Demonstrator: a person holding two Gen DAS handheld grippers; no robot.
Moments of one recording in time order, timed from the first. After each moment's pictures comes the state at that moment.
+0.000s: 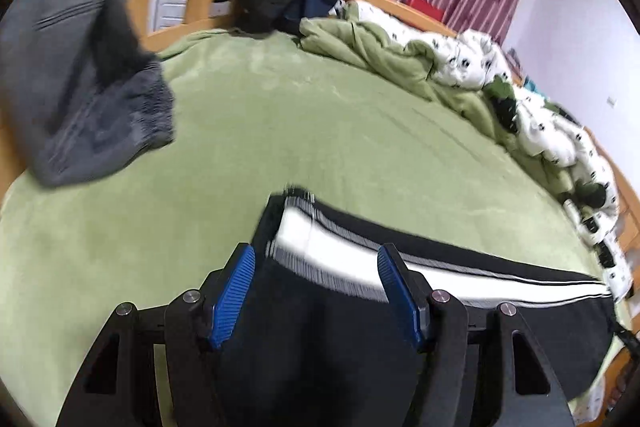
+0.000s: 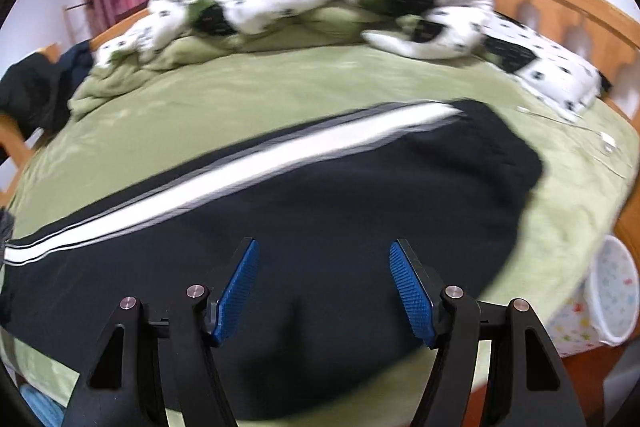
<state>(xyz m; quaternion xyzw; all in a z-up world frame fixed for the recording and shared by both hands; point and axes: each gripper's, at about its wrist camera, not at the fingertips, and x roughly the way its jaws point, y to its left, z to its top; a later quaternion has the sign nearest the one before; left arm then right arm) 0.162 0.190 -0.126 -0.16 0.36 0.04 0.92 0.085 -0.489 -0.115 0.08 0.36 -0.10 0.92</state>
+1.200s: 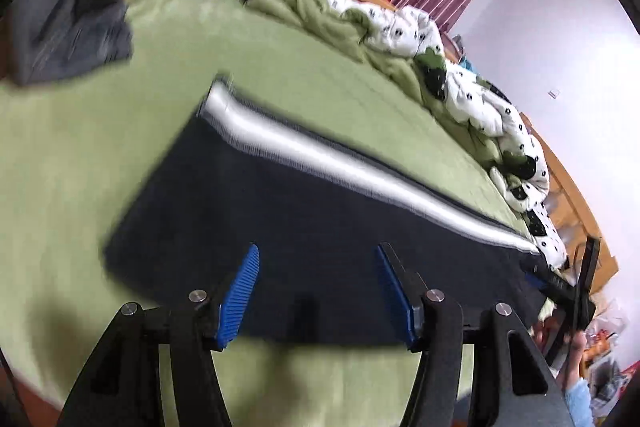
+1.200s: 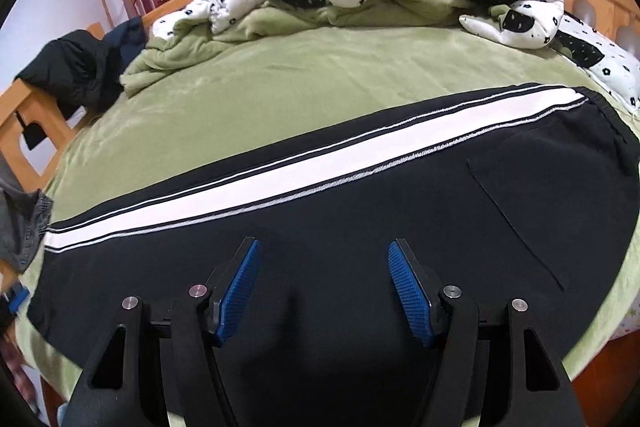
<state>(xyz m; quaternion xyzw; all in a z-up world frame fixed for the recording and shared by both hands) 0.048 0.142 -0.138 -0.24 0.39 -0.09 0.89 0.088 -0.355 -0.130 0.11 0.37 -0.05 0.92</state>
